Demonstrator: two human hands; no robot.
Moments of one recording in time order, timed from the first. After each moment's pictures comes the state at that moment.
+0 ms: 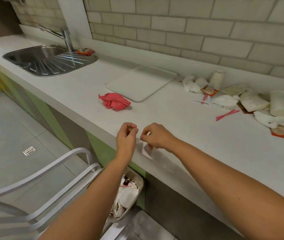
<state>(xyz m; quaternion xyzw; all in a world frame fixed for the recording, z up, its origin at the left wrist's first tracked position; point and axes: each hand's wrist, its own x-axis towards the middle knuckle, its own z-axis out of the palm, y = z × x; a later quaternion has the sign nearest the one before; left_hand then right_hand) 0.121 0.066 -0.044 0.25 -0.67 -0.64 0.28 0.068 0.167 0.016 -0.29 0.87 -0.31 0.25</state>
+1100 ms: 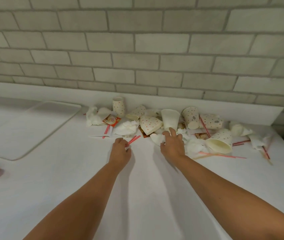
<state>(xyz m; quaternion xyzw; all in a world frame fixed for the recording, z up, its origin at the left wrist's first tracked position) -0.146 0.302 -0.055 0.07 -0.94 -0.33 0.10 -0.161 0.485 -0.024 -0.01 0.98 -0.17 -0.04</state>
